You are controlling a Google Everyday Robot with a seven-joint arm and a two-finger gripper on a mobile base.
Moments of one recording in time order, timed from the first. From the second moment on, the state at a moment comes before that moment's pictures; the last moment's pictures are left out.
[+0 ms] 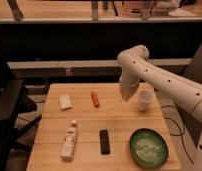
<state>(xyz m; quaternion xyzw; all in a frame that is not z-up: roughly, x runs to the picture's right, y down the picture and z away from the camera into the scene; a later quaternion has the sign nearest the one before) 0.147 0.042 0.746 -0.32 -0.13 -0.39 0.85</state>
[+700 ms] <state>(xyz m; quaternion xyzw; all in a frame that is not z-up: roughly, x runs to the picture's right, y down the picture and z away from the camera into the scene) 0.147 0.047 0.733 -0.31 -0.14 -0.42 0.84</state>
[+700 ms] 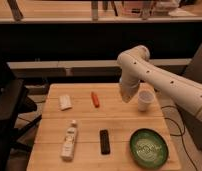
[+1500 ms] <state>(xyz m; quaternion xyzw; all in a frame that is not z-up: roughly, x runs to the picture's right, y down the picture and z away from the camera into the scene) 0.133 0.055 0.722 -0.30 -0.15 -0.44 0.83</state>
